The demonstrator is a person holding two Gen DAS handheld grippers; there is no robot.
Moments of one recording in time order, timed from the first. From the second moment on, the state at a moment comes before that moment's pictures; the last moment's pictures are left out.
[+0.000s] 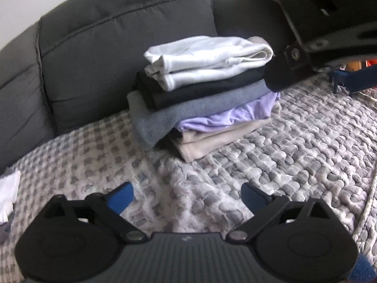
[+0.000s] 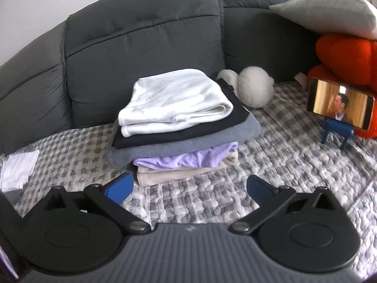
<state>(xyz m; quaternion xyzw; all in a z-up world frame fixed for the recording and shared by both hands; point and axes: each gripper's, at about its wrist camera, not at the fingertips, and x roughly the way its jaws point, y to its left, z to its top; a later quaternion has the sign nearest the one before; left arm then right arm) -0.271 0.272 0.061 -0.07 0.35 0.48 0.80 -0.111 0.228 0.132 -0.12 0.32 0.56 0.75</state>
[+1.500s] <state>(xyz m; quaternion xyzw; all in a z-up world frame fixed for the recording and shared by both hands) -0.259 0.275 0.055 -0.09 0.37 0.52 0.77 -0.110 0.234 0.116 -0.18 0.33 0.52 0.77</state>
